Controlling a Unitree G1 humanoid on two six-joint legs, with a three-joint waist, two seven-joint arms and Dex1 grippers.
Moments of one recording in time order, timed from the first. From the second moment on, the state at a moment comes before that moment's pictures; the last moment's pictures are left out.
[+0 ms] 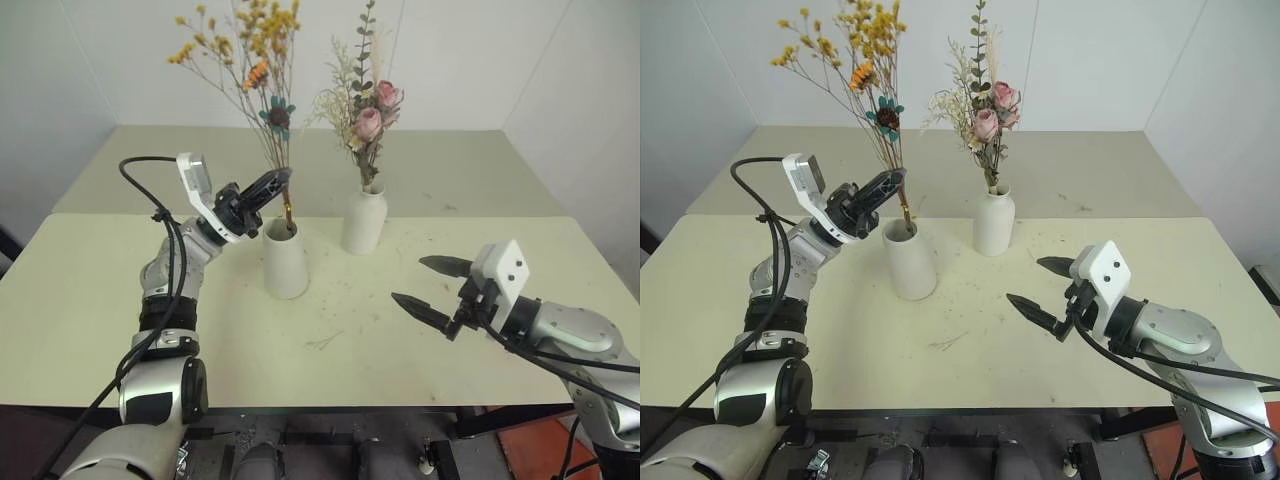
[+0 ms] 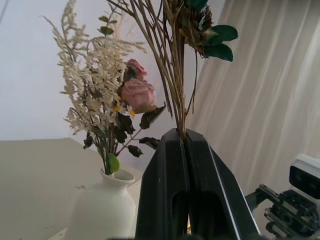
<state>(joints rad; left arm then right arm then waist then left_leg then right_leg) -0.89 0.33 0.27 0.56 -0.67 0.37 -1.23 -0.14 -0.72 -0.16 -0.57 0.51 0.55 0.70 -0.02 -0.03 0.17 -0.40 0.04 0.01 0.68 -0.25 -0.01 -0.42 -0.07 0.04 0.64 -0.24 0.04</state>
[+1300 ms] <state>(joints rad) -0.78 0.67 0.12 0.45 -0.41 0.18 -1.36 -0.14 -0.71 -0.13 -0.51 0.45 0.48 0.74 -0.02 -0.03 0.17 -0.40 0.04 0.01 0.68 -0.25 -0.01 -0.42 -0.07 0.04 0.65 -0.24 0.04</state>
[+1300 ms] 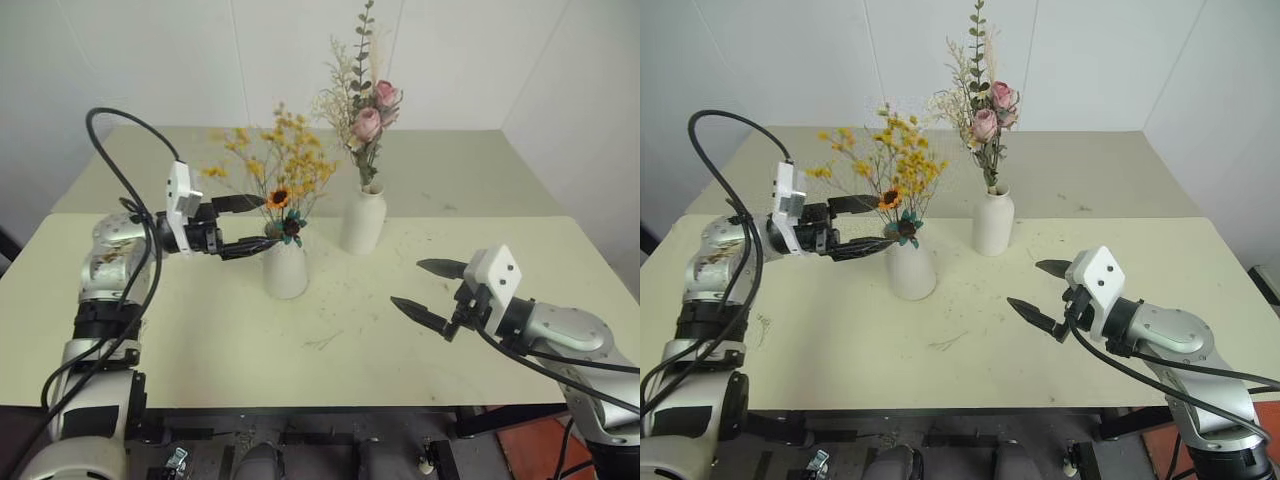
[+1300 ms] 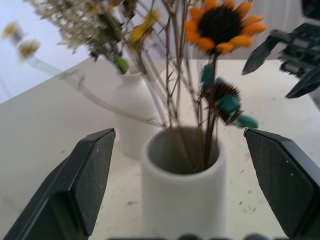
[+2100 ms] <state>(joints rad) -0.35 0.92 0.37 0.13 -0.55 0.25 -1.33 0.08 -0.94 -0.55 -0.44 0.60 0.51 0.99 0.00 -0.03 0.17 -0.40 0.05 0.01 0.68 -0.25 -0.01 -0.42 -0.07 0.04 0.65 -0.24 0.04</state>
